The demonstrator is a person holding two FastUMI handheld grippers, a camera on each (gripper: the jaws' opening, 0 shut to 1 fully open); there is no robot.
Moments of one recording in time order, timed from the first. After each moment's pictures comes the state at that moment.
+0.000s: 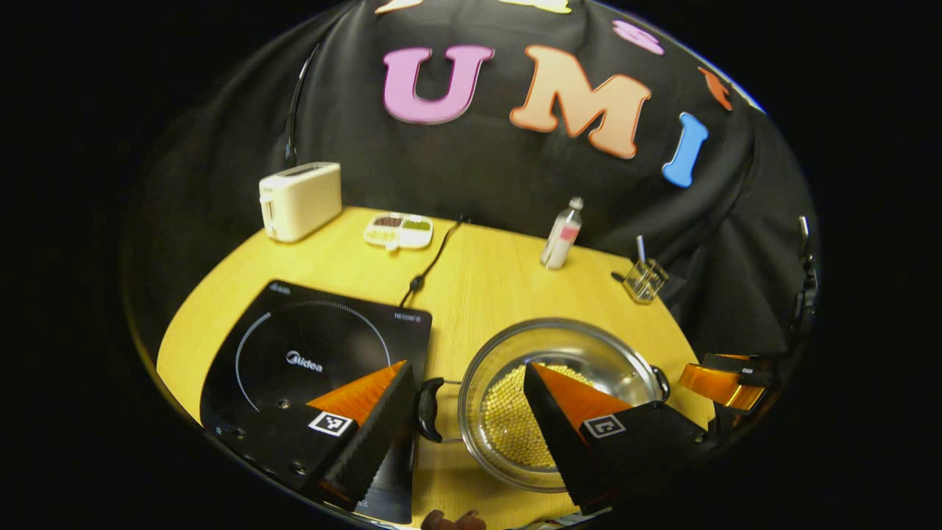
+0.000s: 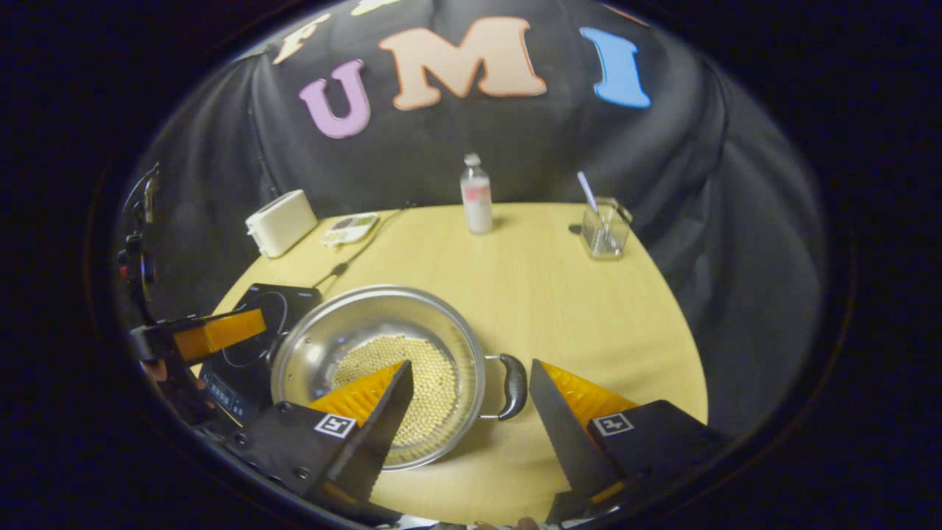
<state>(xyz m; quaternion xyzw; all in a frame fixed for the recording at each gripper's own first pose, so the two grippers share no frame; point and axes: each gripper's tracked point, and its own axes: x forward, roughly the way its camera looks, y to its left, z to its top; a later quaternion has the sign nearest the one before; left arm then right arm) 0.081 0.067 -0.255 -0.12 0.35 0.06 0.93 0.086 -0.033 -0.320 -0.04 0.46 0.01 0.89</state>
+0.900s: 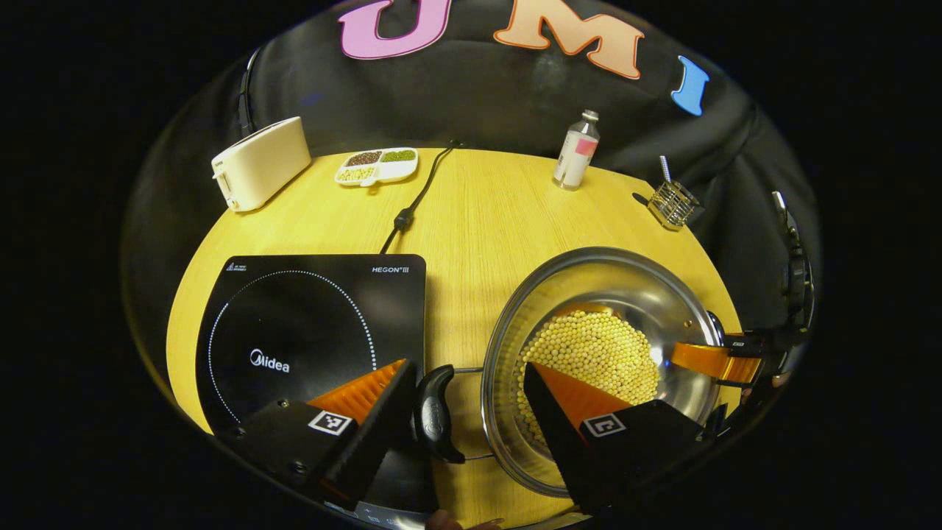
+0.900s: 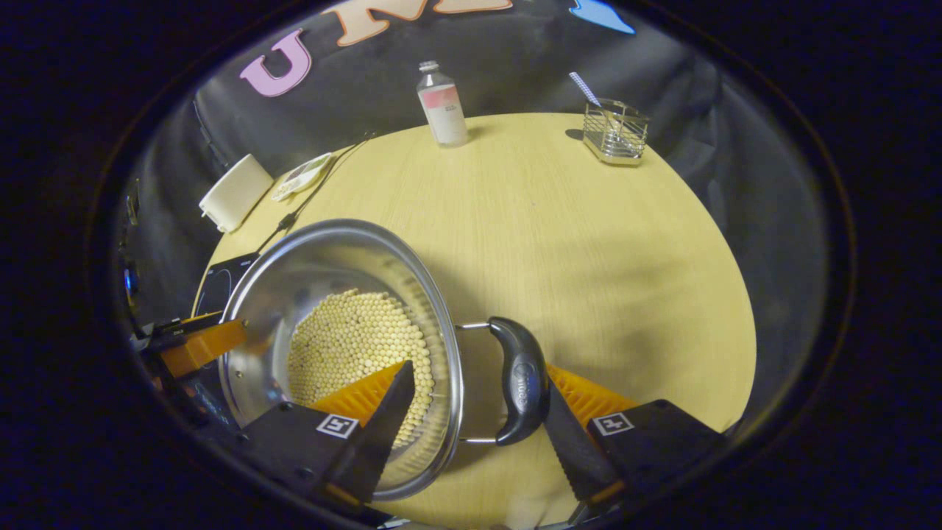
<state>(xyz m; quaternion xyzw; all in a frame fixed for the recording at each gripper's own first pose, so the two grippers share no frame) 0.088 0.063 -0.319 -0.07 0.47 0.02 0.88 0.082 -0.042 -0.416 -0.01 0.58 -0.01 0.82</state>
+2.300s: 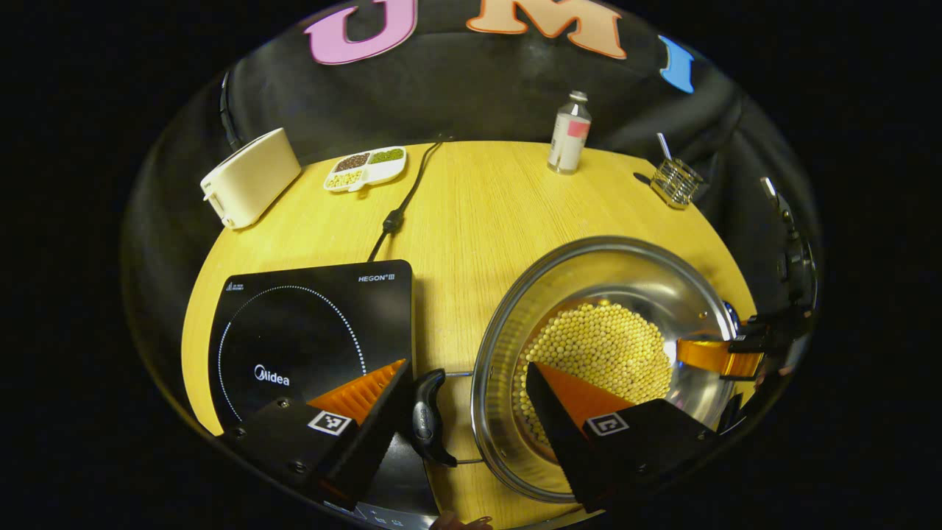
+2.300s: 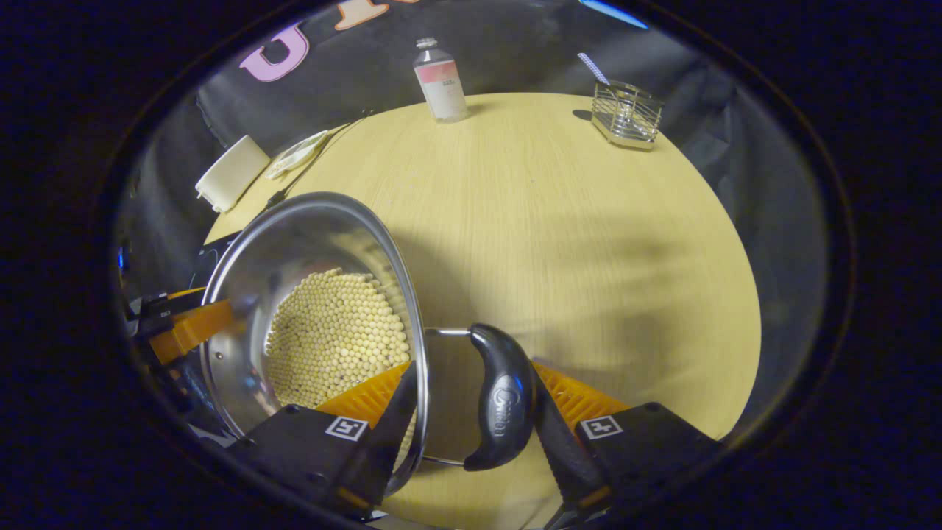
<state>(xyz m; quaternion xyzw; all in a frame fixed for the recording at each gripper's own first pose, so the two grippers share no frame) 0.091 0.060 -0.330 -0.01 0.49 0.02 0.87 0.078 -0.059 -0.436 -0.04 0.60 0.00 0.80</state>
